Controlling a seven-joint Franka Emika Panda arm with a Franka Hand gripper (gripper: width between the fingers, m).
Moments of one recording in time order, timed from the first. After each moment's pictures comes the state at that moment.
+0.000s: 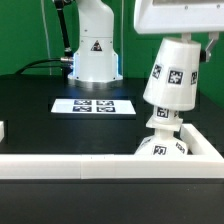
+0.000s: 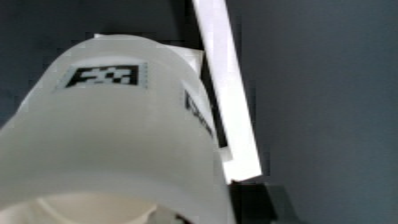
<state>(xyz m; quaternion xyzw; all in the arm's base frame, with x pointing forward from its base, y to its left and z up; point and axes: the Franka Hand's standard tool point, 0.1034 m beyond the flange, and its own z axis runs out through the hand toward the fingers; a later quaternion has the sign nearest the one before) 0.598 0.129 0.153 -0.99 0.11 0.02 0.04</state>
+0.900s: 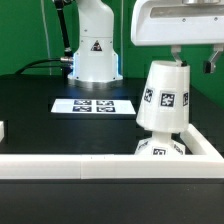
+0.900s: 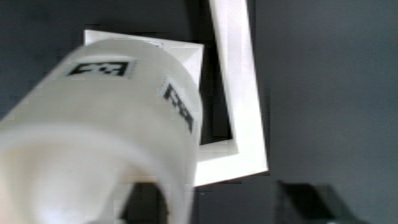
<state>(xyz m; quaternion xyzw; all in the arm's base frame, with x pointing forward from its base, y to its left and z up) 0.603 0.120 0.157 -1.00 0.09 0.01 0.04</state>
